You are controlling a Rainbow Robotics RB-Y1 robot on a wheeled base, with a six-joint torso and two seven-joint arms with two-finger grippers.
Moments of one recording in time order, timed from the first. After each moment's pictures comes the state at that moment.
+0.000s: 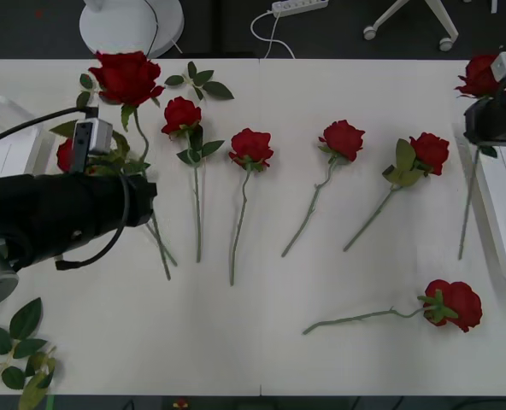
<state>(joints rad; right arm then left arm) -0.69 -1.03 0.34 -1.45 -0.97 1.27 1.23 -0.17 1.06 -0.41 -2.26 0.66 0.73 -0.75</state>
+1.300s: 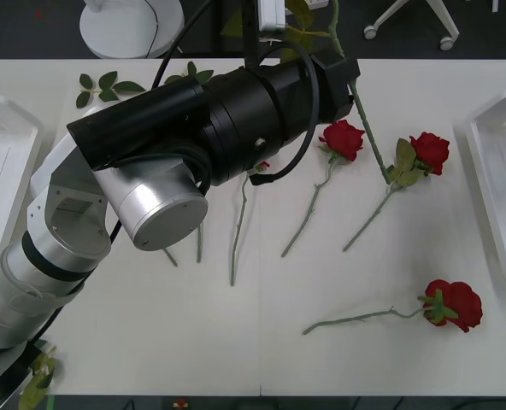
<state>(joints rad) -0.88 -0.90 0.54 -0.68 -0.50 0.95 1.62 -0.59 0.40 -0.55 -2.05 0.56 0.56 -0.77</state>
